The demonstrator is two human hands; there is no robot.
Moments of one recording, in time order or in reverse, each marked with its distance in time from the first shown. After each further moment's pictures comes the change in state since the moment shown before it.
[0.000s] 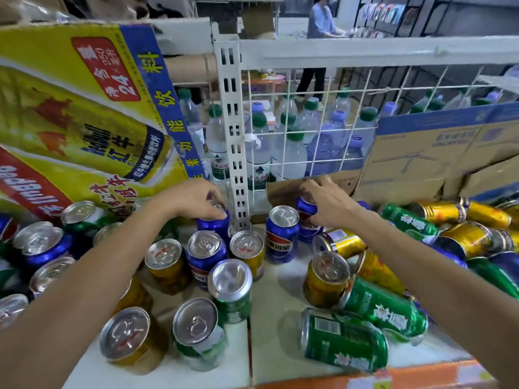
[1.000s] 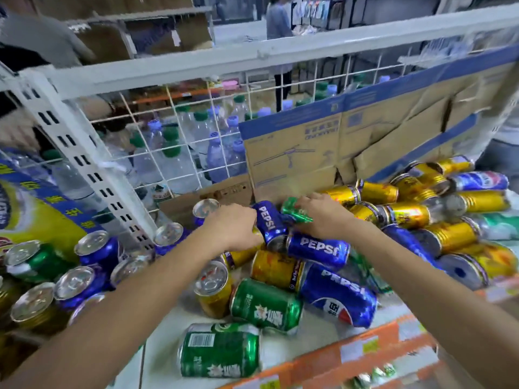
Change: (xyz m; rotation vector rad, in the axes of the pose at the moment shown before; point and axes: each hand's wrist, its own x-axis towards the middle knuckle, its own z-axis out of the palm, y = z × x) left_hand 0.030 0.266 0.062 0.394 -0.029 0.242; right_hand -0.097 0.175 -0.010 0.059 -0.040 0.104
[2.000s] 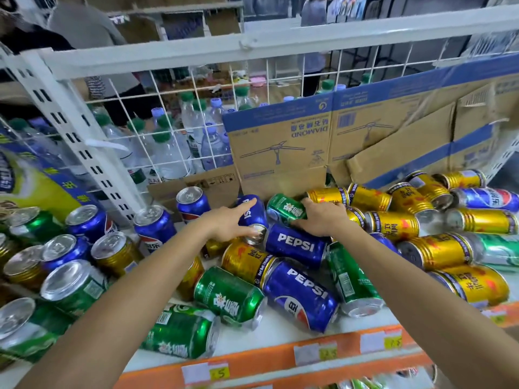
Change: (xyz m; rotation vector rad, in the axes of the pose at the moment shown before) left_hand 0.044 0.014 0.042 -0.368 -0.160 -0.139; right_hand 0.011 0.055 0.014 -0.055 -0.120 0.144
